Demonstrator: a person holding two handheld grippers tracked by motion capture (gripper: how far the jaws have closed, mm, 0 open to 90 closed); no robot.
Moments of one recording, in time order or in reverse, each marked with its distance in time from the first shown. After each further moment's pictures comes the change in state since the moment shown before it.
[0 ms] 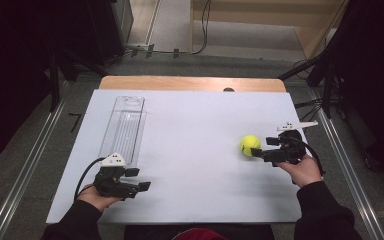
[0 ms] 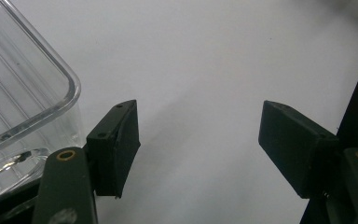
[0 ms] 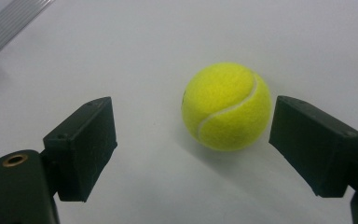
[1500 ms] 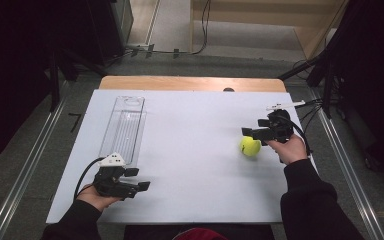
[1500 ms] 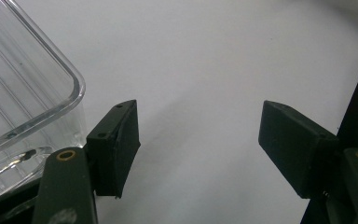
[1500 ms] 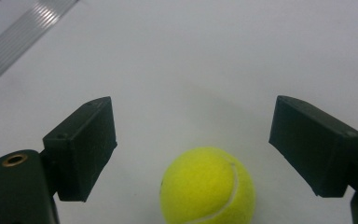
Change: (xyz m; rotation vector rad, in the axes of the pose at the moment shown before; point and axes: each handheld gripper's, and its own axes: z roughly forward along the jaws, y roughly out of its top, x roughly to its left) left arm 0.001 0.000 -0.001 -0.002 0.000 0.003; right arm -0.011 0.051 0.029 -0.034 -0.031 0.014
